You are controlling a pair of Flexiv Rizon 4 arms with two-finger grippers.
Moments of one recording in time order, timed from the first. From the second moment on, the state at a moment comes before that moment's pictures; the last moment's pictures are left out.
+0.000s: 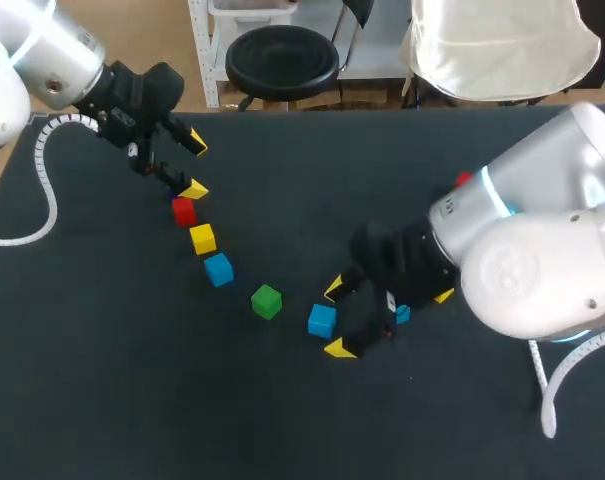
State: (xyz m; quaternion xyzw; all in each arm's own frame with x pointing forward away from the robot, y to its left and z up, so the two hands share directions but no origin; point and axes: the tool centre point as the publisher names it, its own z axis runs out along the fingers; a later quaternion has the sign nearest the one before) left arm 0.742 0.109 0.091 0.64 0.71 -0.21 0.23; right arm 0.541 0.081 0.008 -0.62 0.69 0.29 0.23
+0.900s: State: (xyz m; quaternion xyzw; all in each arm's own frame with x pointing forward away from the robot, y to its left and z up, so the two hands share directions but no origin) left arm 0.742 0.109 0.091 0.64 0.71 -0.21 0.23; right arm 0.552 0.086 -0.004 -0.63 0.69 0.28 0.22
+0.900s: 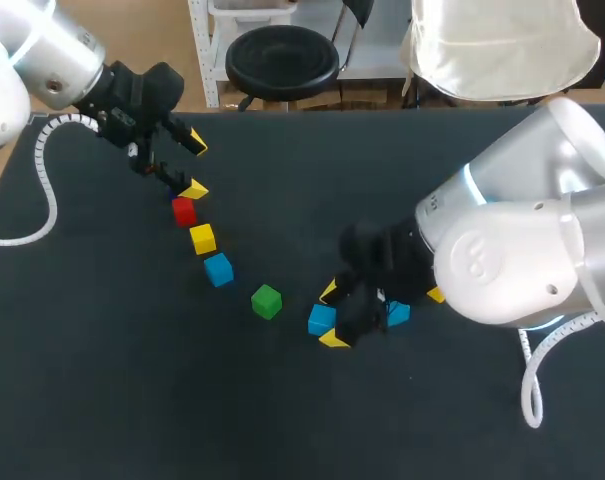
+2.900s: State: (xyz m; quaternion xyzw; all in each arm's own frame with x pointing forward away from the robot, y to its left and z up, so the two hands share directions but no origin) left arm 0.742 0.109 0.091 0.64 0.71 -0.21 0.23; right arm 0.552 0.055 0.068 -0.68 0.66 0.23 0.21
